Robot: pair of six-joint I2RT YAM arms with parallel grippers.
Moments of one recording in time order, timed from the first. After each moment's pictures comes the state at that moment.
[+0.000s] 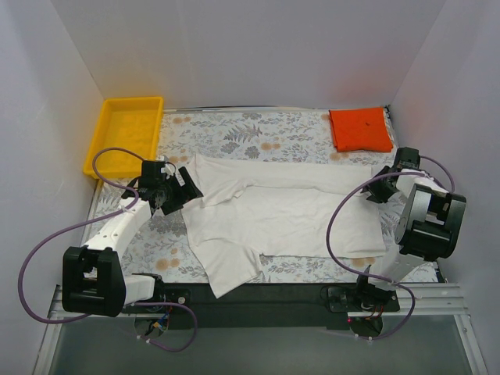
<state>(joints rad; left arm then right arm) -0.12 1.25 0.76 -0.39 0.22 -0.60 -0.30 1.67 1.00 -0.43 -0.17 0.53</state>
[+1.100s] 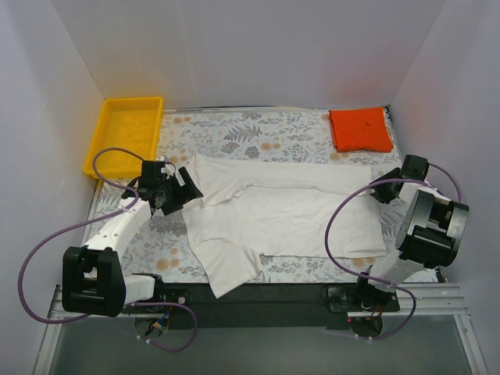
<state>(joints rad) -0.12 1.25 0.76 -0.40 0.22 -0.60 -0.37 1.61 0.85 -0.18 -0.20 0.71</state>
